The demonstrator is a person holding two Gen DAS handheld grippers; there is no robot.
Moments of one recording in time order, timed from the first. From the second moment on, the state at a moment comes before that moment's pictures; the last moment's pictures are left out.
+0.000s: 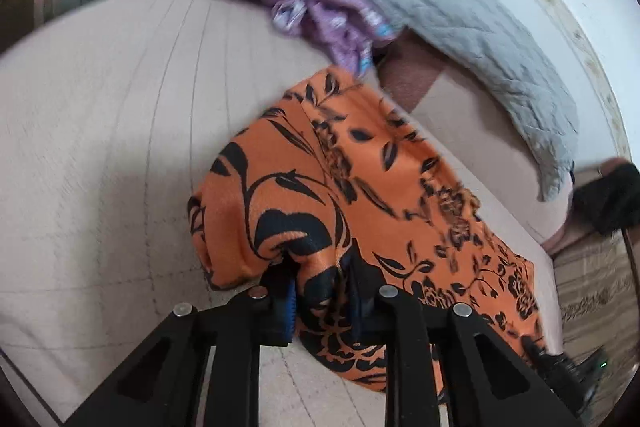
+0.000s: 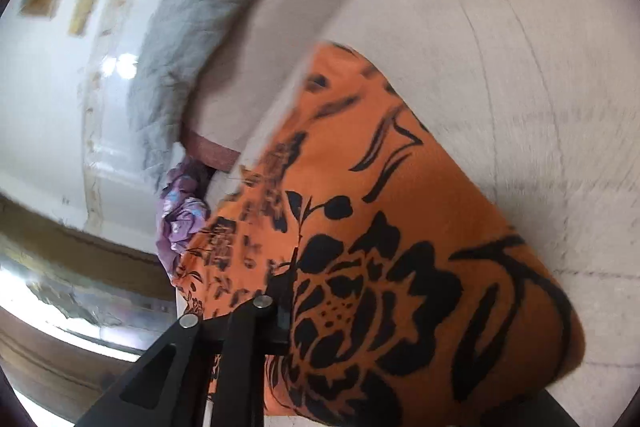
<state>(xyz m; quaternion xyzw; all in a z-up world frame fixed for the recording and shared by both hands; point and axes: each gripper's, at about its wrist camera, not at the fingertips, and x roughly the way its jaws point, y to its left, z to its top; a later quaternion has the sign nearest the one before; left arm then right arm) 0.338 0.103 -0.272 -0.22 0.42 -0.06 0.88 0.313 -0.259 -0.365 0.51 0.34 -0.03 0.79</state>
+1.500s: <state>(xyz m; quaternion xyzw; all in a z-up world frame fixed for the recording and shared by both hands) 0.323 0.225 -0.260 -0.04 0.47 0.07 0.88 0.244 -0.082 -0.215 0.30 0.39 0.06 0.87</state>
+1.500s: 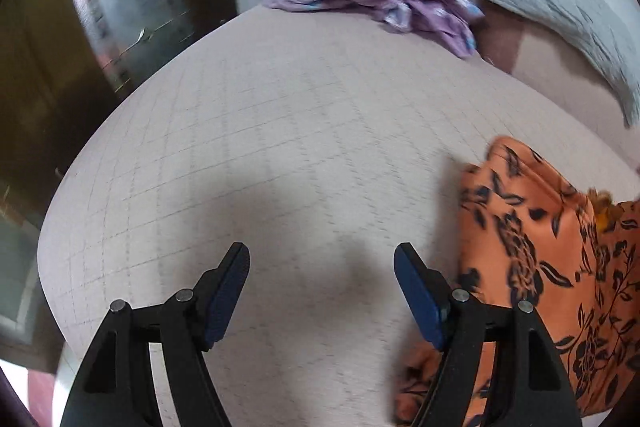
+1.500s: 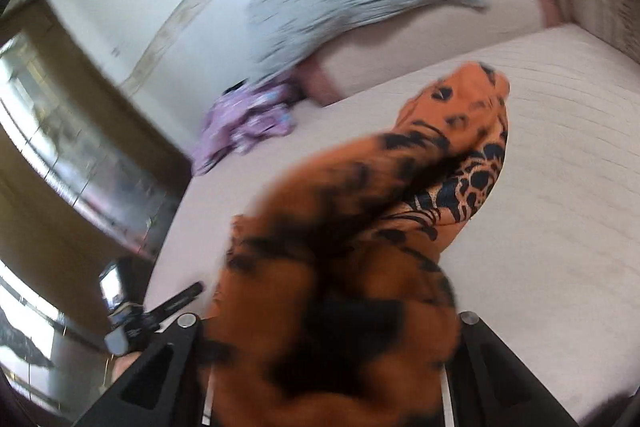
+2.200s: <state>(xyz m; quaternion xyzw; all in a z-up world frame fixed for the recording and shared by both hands) 0.280 0.218 -0.215 -0.09 0.31 -0.04 0.94 0.224 -0.095 -0.274 0.39 0.38 0.21 0.81</state>
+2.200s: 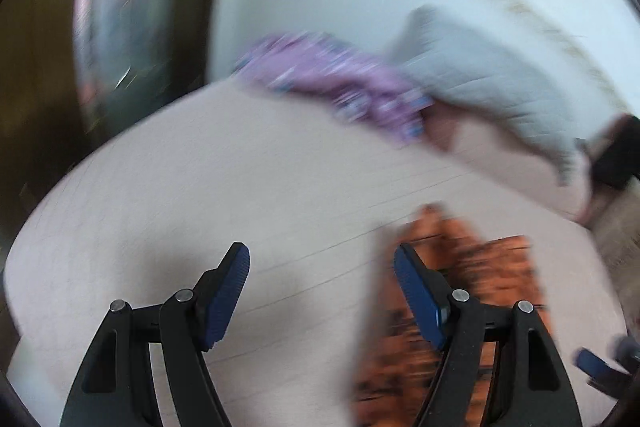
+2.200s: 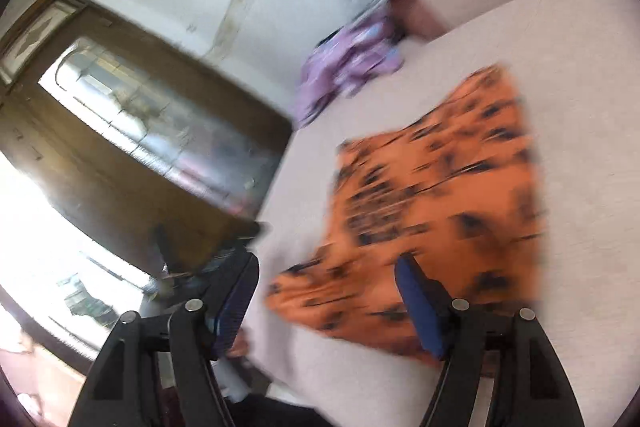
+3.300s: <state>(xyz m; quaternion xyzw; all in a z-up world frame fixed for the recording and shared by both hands) 0.318 0.144 -0.284 0.04 0.46 -0.10 0.88 0.399 -0.097 -0.321 0.41 0.47 0.16 0.77</state>
